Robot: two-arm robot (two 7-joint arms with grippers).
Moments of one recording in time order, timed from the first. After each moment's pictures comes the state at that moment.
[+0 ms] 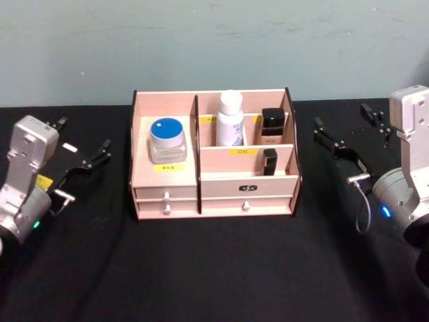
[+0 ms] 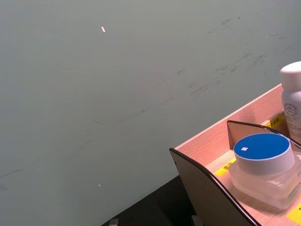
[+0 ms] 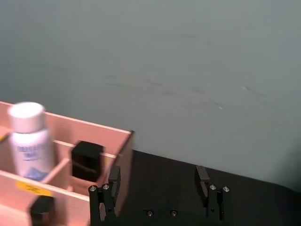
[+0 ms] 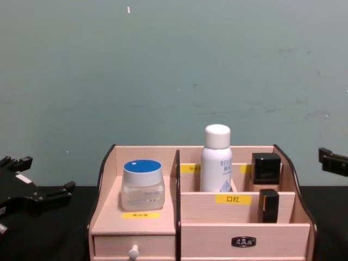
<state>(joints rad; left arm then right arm) -0.20 0.60 0.45 -1.41 -0.25 -0.12 0.03 0.01 0.22 -0.11 -1.69 0.07 0.13 0.09</state>
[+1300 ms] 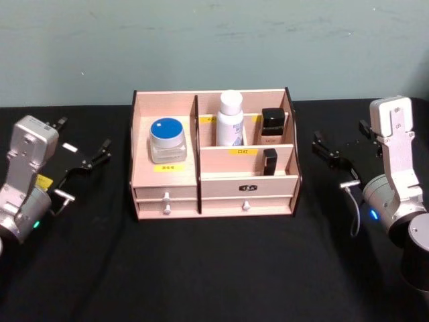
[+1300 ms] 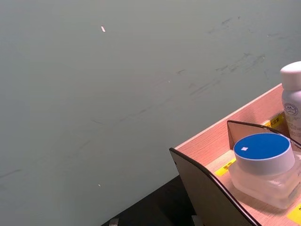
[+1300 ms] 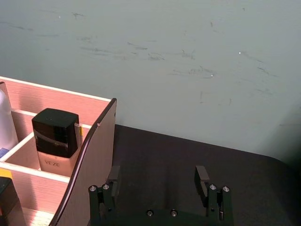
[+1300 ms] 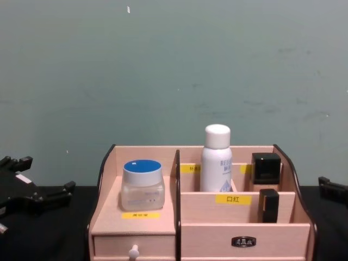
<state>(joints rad) -0.20 0.60 0.45 -1.41 -0.25 -0.12 0.03 0.07 0.17 -0.11 -1.56 -0.01 0.16 0.04</state>
